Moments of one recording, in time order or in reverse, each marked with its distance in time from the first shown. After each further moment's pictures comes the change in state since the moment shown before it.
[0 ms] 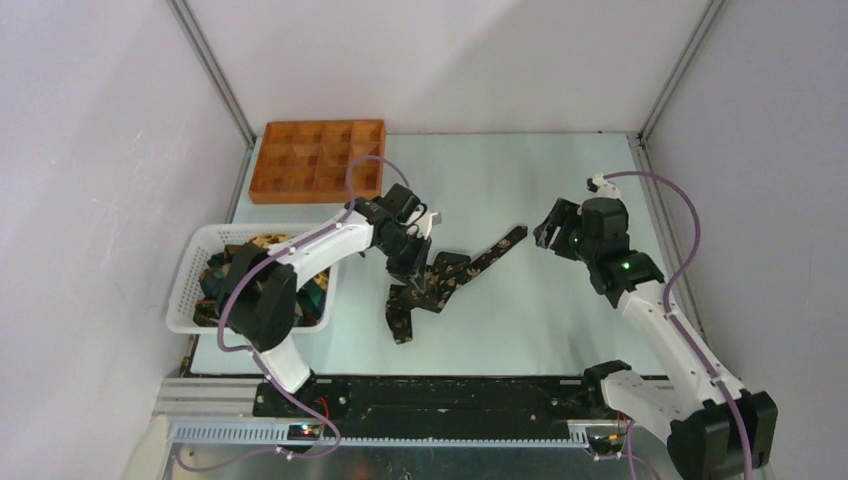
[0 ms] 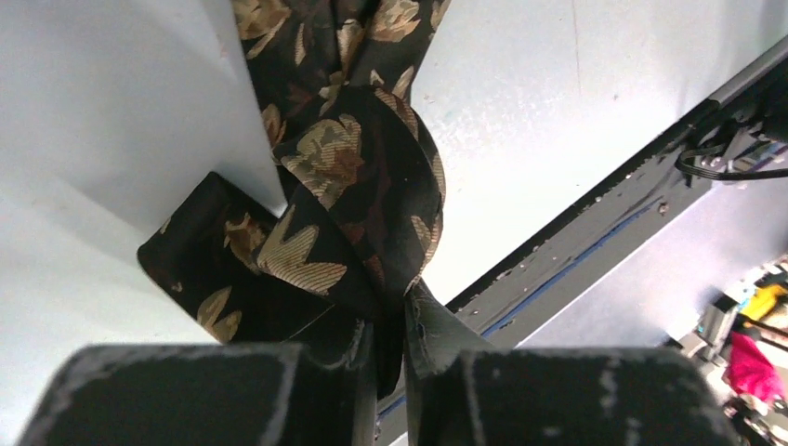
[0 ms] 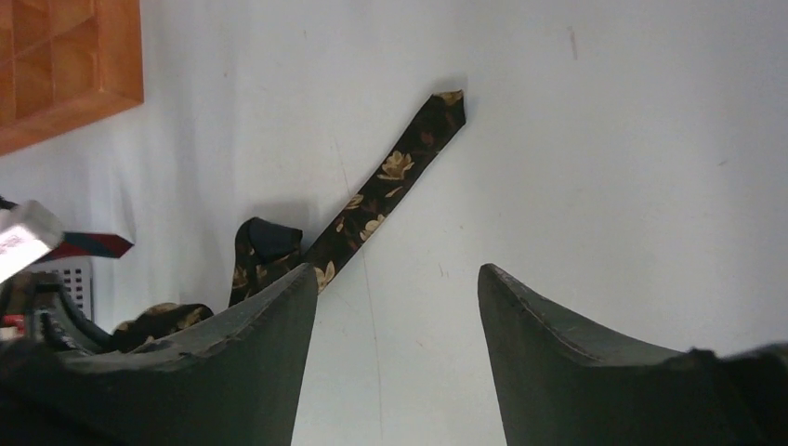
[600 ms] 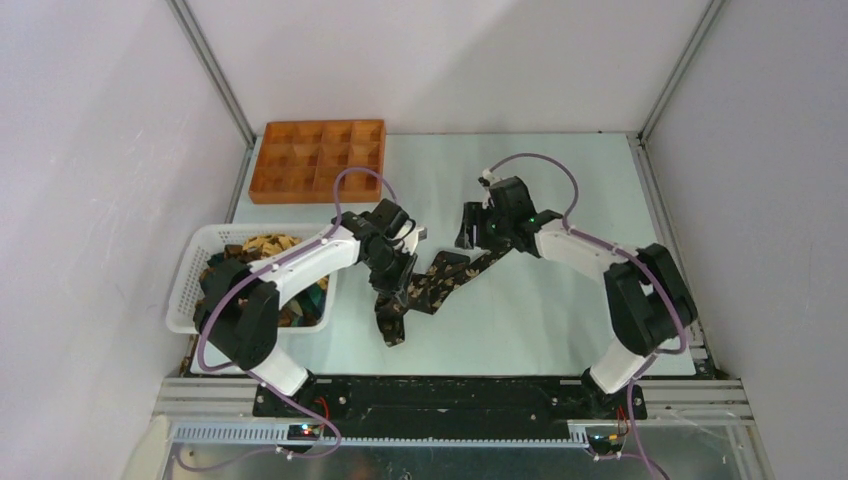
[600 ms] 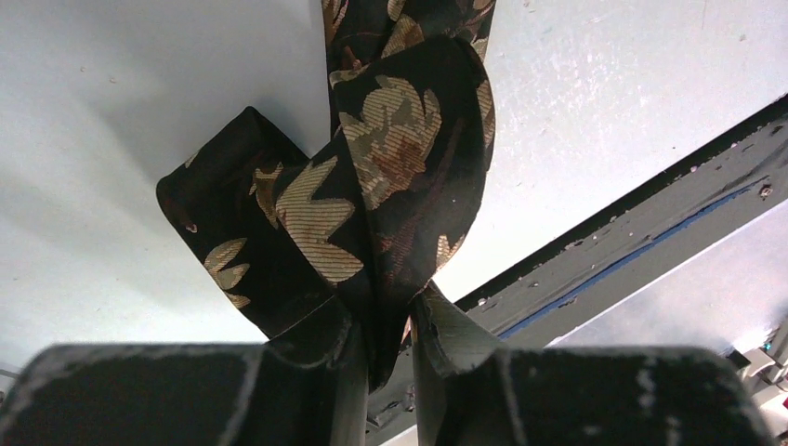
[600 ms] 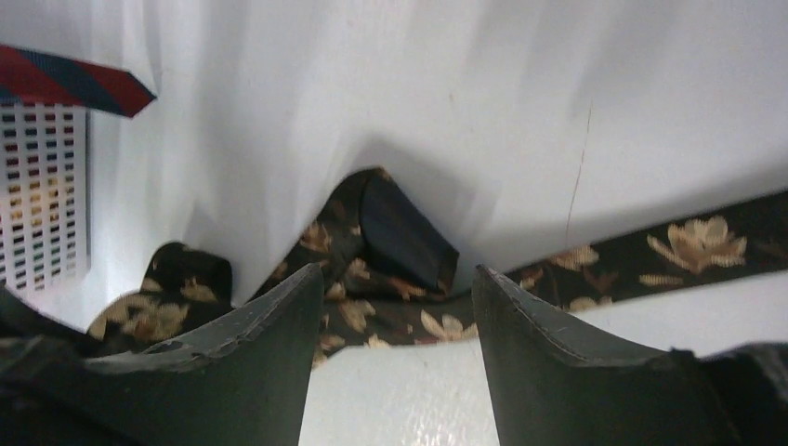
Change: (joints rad) left arm -0.001 -0.138 -0.151 -0.042 -0.136 0.033; right arm 0.258 0.671 0.224 0.216 -0.267 -0.076
